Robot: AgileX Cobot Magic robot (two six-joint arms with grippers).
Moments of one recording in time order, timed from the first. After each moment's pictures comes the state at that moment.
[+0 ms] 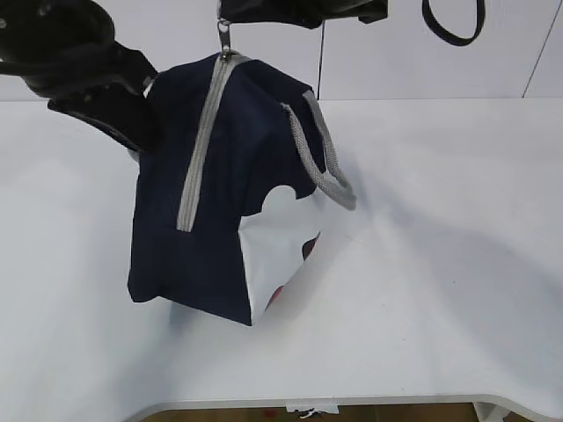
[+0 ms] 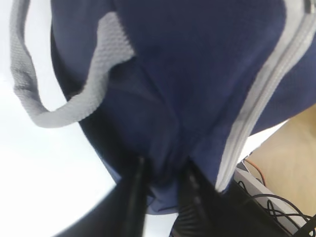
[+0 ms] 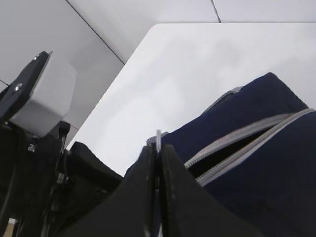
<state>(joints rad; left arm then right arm) -0.47 1.59 -1.45 -0.30 1.10 0.18 0.54 1.58 -1.45 0.60 0.49 -0.13</state>
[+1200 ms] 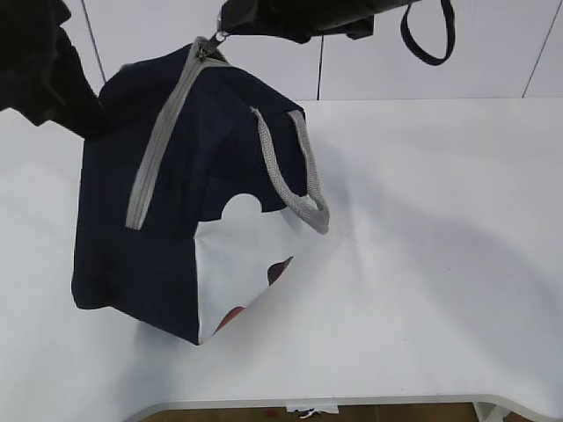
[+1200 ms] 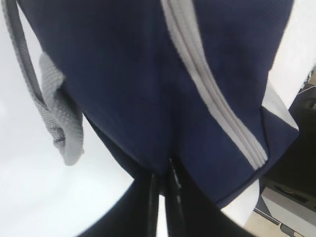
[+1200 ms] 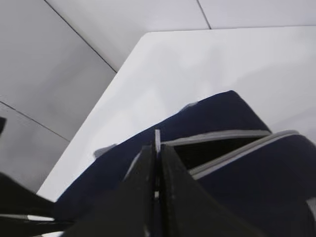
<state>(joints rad) -0.47 1.51 -1.45 -0.13 1.18 0.61 0.53 1.64 -1.45 0.63 0.41 -0.14</state>
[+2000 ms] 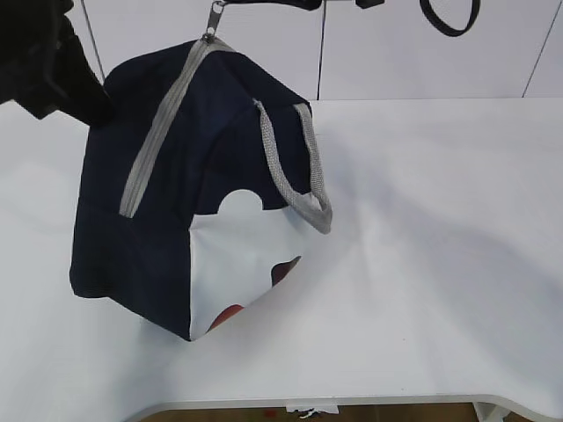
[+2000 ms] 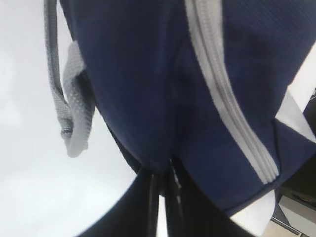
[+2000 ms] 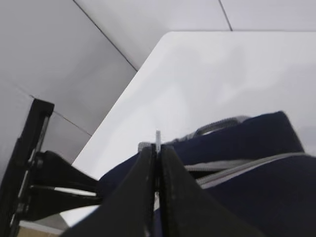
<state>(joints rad) -0.47 1.50 -1.45 -0.13 1.13 0.66 0.50 1.60 -1.49 0.73 0.52 -0.25</state>
